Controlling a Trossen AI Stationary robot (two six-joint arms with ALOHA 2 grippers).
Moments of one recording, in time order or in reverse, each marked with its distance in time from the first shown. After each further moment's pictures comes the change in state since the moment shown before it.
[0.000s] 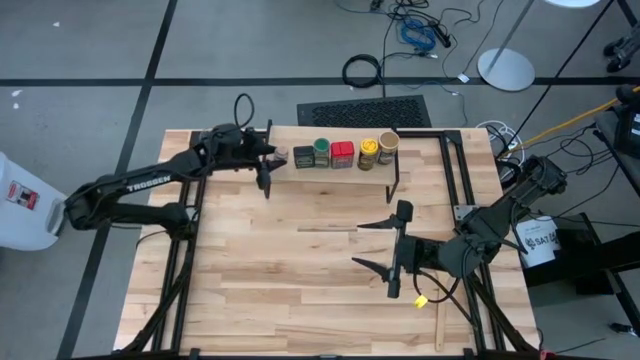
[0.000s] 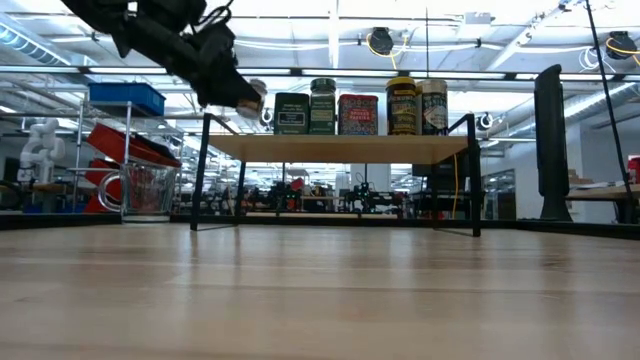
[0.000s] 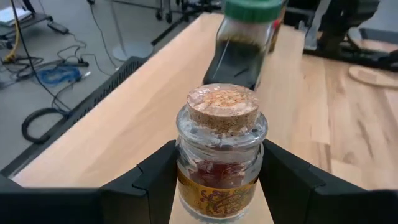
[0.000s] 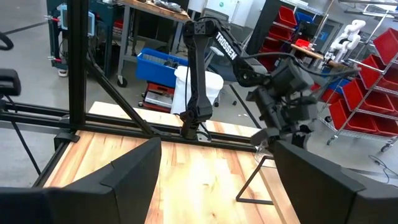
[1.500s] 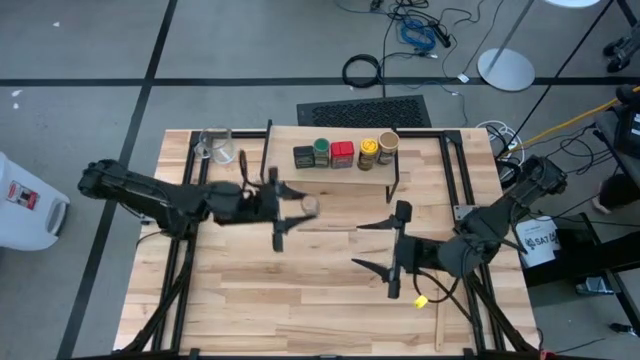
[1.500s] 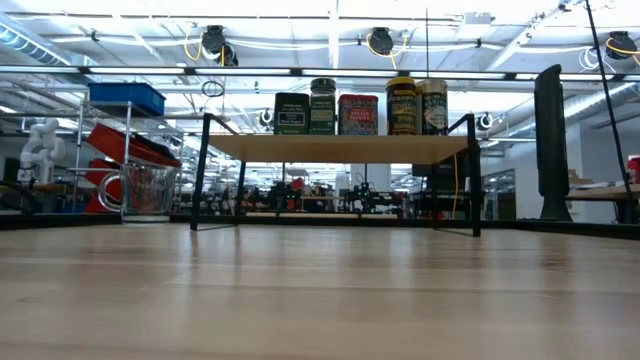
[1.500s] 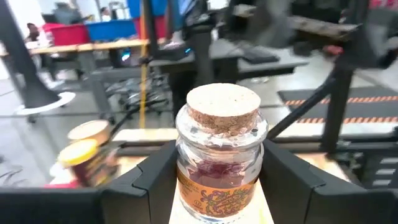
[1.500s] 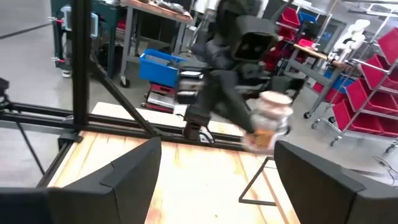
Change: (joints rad) left arm -0.813 0.171 0.329 0.217 -0.546 0.010; right arm -0.011 0.001 0.000 0.003 -0.016 0.001
